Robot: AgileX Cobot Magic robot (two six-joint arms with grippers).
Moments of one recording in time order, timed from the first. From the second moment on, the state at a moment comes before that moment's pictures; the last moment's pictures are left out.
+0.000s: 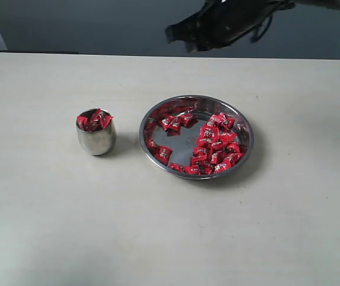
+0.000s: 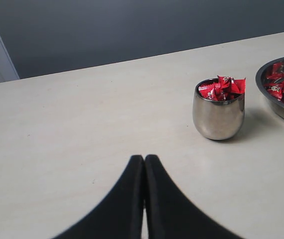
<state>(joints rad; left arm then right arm) -0.06 0.00 0.00 0.14 0.32 -0.05 0.44 1.89 -1.55 0.20 0.58 -0.12</state>
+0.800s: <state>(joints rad) -0.06 0.00 0.00 0.14 0.32 -0.05 0.31 1.33 -0.70 0.21 0.11 -0.08</state>
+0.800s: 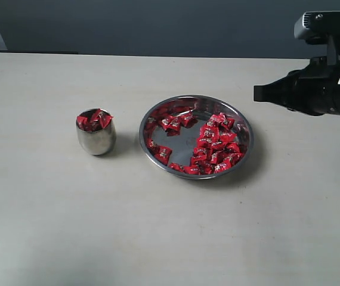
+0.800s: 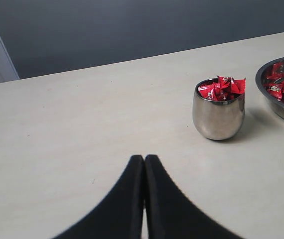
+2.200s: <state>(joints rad) -0.06 0.00 0.00 0.14 0.32 -0.05 0.48 1.86 -0.88 0.21 0.07 -0.08</state>
